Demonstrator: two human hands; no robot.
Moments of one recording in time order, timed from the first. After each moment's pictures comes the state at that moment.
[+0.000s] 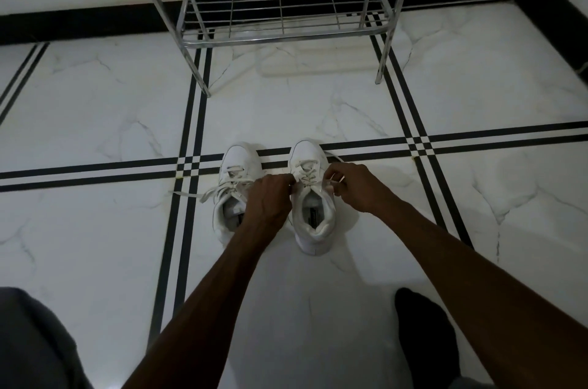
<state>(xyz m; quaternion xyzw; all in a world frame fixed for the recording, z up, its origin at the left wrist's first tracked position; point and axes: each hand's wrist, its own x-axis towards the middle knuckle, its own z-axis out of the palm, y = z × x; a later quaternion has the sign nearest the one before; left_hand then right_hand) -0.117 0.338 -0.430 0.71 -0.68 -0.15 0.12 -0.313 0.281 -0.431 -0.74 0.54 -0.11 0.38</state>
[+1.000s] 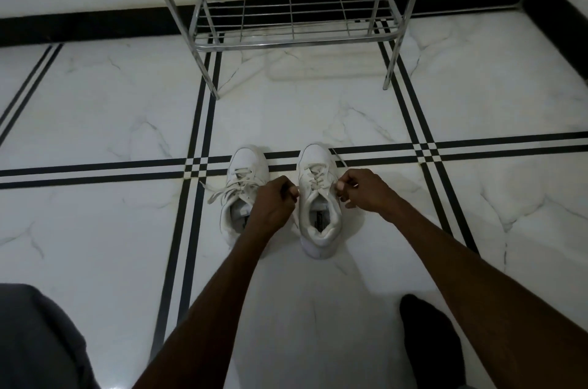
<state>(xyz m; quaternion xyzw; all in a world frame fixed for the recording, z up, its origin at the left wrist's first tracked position) -0.105 0.346 -0.441 0.72 -0.52 -0.36 0.28 -0.313 0.278 -0.433 -0.60 0.61 -0.12 0.51</state>
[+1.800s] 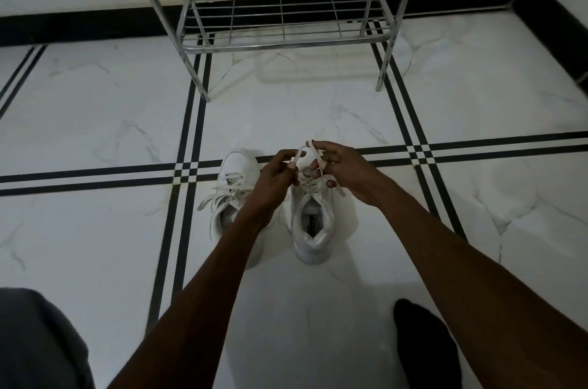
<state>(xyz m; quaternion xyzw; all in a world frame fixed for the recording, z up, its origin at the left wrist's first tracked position) -0.112 0.307 -0.428 0.59 -0.45 -0.52 0.43 -0.286 0.253 -0.396 -0.52 0.51 -0.23 0.65</state>
